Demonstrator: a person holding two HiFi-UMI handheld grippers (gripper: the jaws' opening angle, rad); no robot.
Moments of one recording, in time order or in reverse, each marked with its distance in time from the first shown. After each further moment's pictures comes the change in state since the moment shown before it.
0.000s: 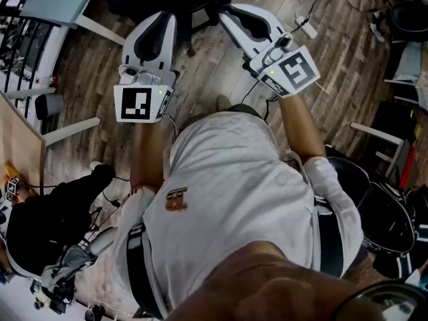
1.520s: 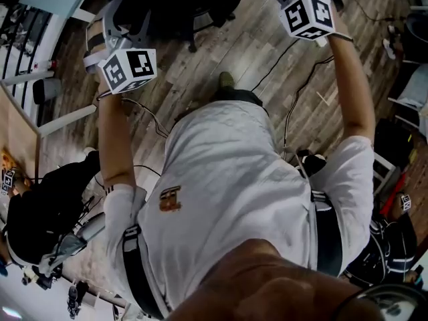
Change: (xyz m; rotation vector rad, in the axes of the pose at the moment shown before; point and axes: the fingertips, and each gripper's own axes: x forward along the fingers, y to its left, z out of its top) left arm 0.087 0.132 -0.154 0.873 0.704 0.061; right arm 0.060 -0.255 -0.133 -0.996 0.714 0.131
